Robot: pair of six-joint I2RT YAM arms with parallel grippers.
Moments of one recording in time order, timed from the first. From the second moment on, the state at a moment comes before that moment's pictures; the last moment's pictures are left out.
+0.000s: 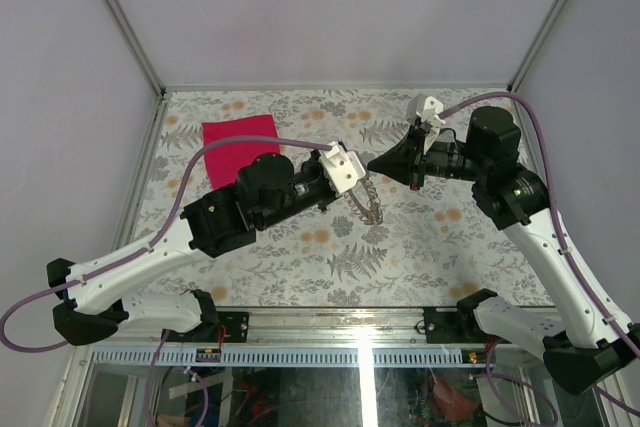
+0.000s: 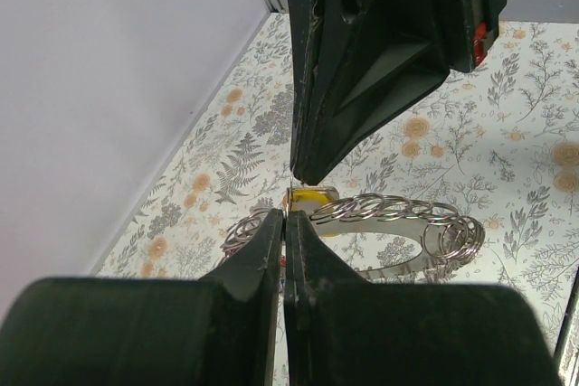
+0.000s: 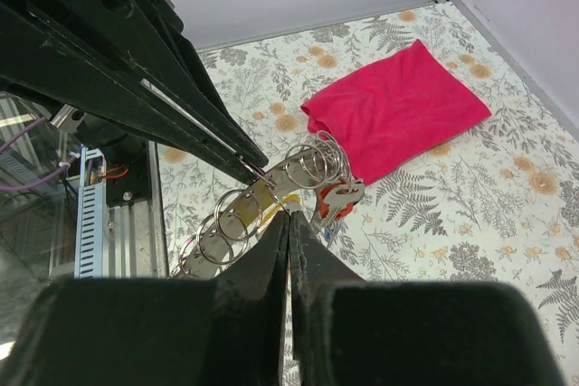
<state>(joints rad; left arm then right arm) -1.11 1.17 1.33 -0.29 -0.14 0.34 0.44 1.03 1.24 -0.40 -0.85 -0.13</state>
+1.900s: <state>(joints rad) -0.53 1.05 0.99 0.59 0.88 -0.54 0.44 0.92 1.04 0.17 -0.89 0.13</state>
